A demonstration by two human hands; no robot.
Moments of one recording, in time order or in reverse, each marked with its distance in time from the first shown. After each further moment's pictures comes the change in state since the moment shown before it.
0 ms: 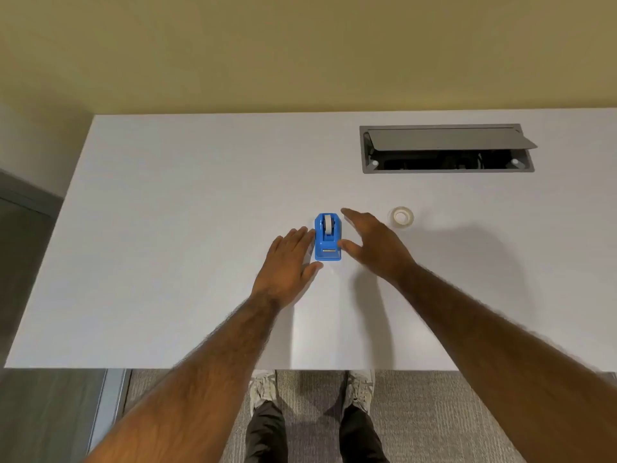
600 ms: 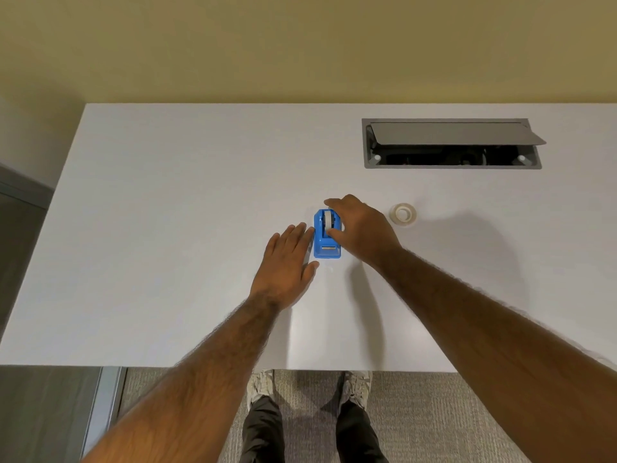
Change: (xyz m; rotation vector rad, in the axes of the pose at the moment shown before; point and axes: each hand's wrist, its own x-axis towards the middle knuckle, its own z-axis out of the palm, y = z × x) left_hand 0.001 -0.006 0.015 0.083 0.043 0.005; right_hand 0.029 -0.011 0.007 -0.104 0.115 -0.173
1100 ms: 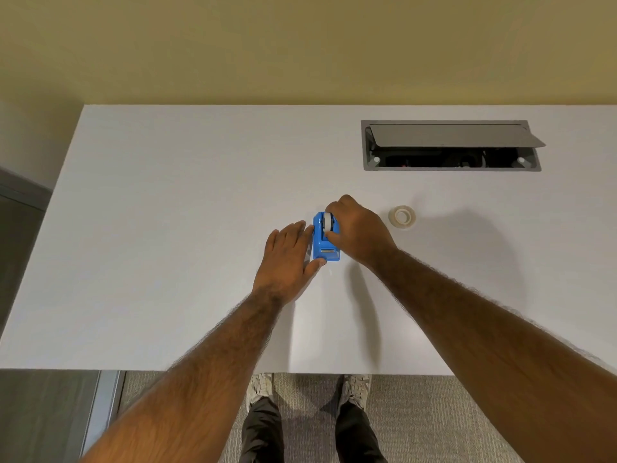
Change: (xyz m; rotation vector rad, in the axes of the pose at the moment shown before) left_hand 0.017 0.000 0.002 0.028 0.024 -0.018; right_hand 0.008 -0.003 0.002 -0.049 -0.037 0.023
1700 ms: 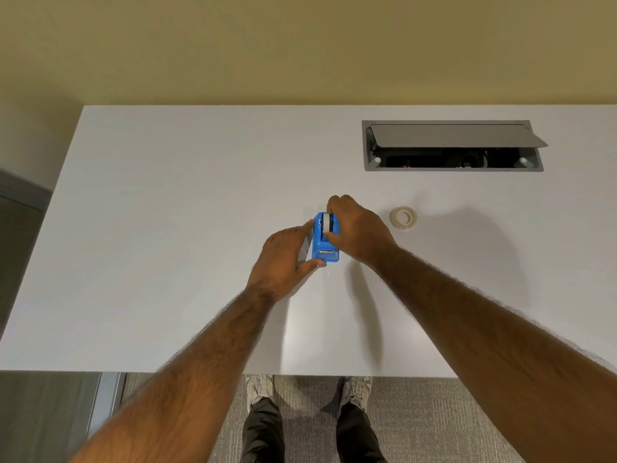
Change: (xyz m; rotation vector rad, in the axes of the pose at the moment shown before) left_hand -0.001 -0.002 -0.024 -0.240 0.012 0.034; right_hand 0.003 0.000 -0.002 0.043 -0.018 0.002
